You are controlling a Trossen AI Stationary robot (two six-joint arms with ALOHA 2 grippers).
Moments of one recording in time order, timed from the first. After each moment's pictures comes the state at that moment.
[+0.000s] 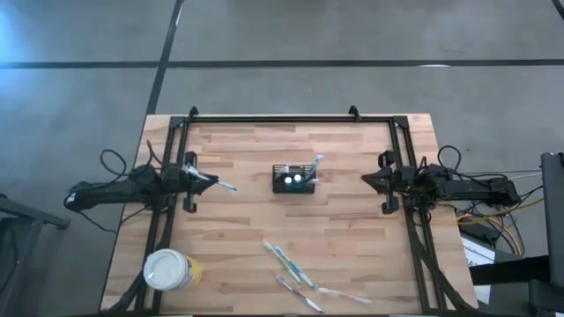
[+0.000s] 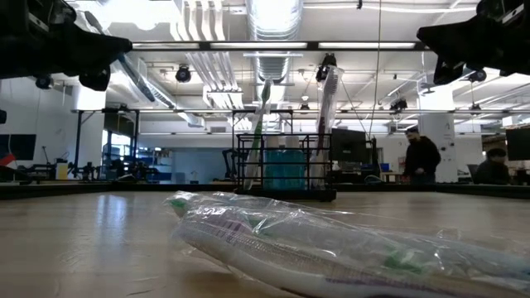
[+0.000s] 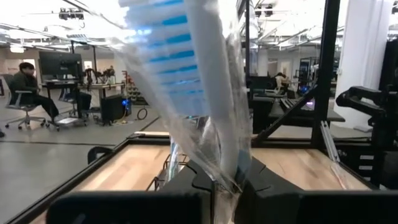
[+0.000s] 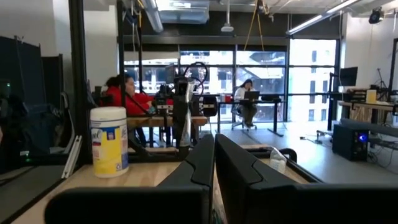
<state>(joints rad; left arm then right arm) 0.04 0.00 0.05 0.12 -0.04 0.00 -0.01 0.09 0.01 0.34 0.05 0.02</state>
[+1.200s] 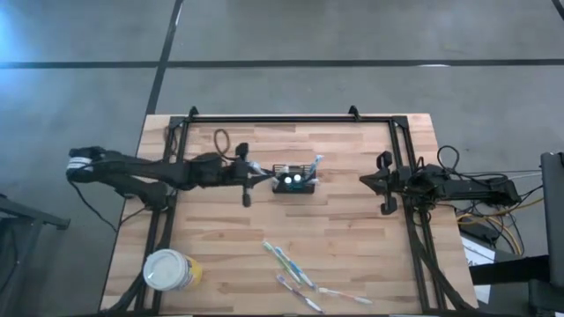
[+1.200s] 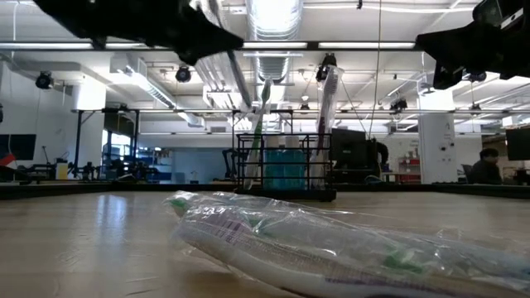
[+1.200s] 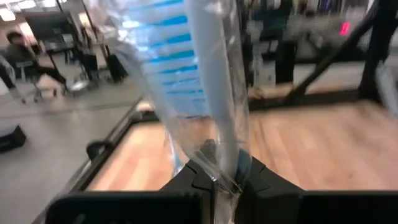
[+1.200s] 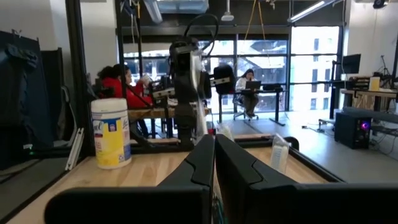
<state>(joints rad) 0.04 1.15 0.61 0.49 -0.09 0.15 -0.01 0.09 0.01 0.30 0.05 0.05</state>
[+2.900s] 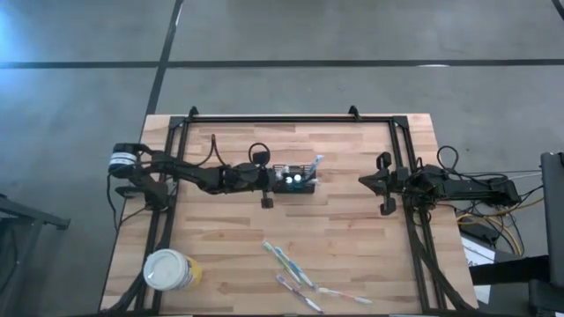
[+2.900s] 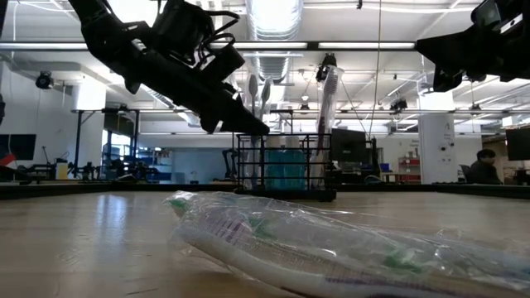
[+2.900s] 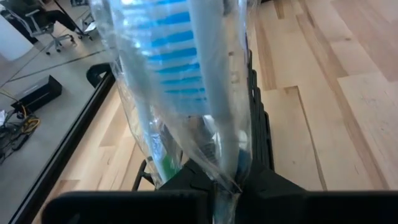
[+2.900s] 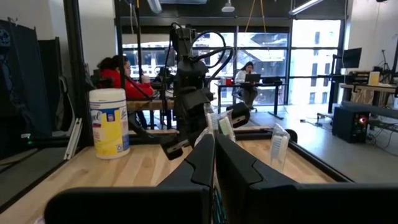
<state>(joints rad) 0.07 1.60 0.70 0.53 -0.22 0.29 -0.01 0.10 0.01 0.27 0.05 0.03</state>
